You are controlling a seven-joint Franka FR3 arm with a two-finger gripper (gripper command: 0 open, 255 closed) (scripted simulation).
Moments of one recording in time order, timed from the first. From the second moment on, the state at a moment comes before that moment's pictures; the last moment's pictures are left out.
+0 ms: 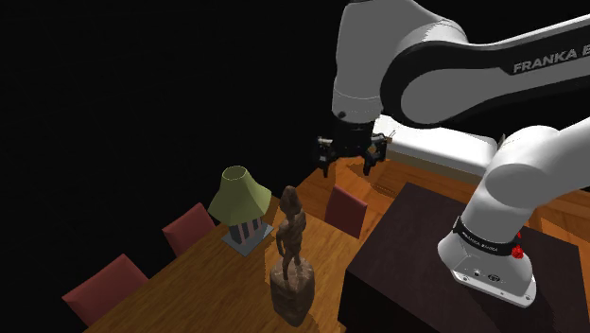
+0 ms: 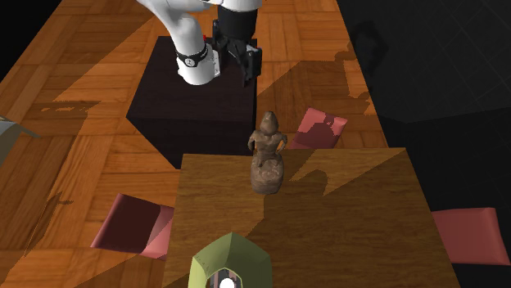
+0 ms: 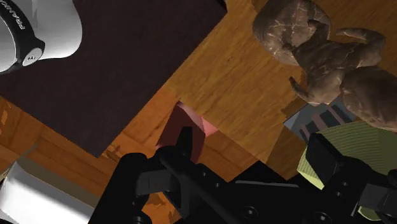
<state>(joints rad) -0.12 -0.77 0.73 -2.56 0.35 1.95 1.17</state>
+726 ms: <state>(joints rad) -0.67 -0.39 1.41 -2.29 0.24 2.12 1.80</state>
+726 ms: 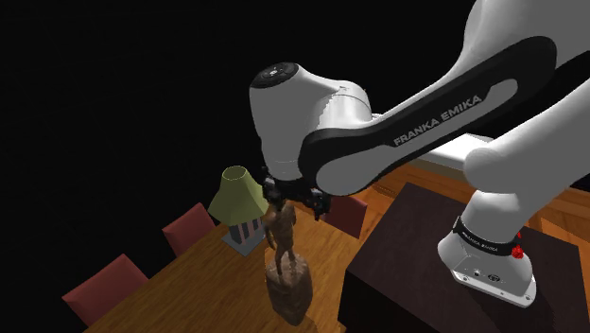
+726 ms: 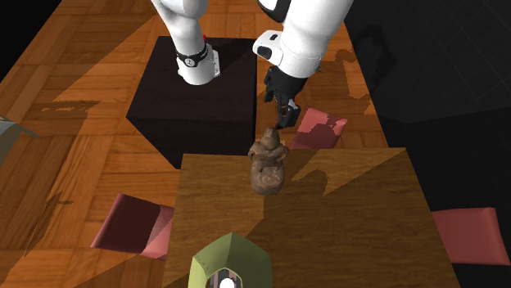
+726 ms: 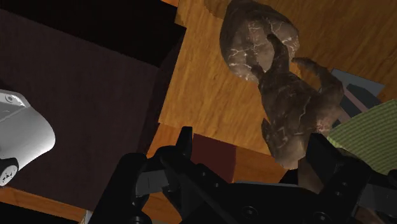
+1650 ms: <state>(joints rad) -1.18 -0.50 1.92 -2.16 0.37 2.19 1.89</state>
